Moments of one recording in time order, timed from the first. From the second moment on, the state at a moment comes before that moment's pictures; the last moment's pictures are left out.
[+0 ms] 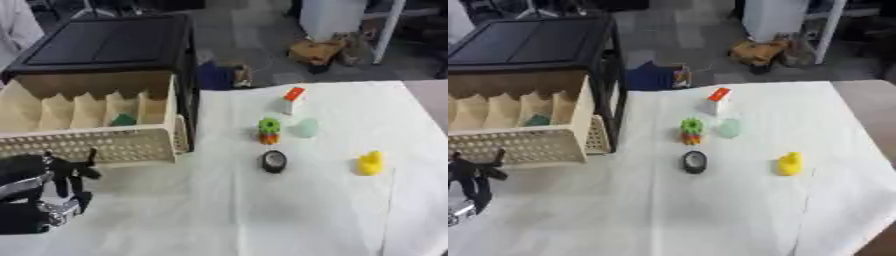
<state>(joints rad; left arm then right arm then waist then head) -0.46 0.89 -0.29 -1.94 -0.43 0.17 -0.66 -0.27 -0.60 -0.17 -1.98 -0.05 -0.10 -0.36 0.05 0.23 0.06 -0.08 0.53</state>
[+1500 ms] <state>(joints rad) -0.61 0.81 -0.29 -1.76 -0.50 0.15 -0.58 -0.28 -0.60 -0.17 -1.98 -0.05 -0.11 -0.36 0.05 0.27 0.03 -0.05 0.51</state>
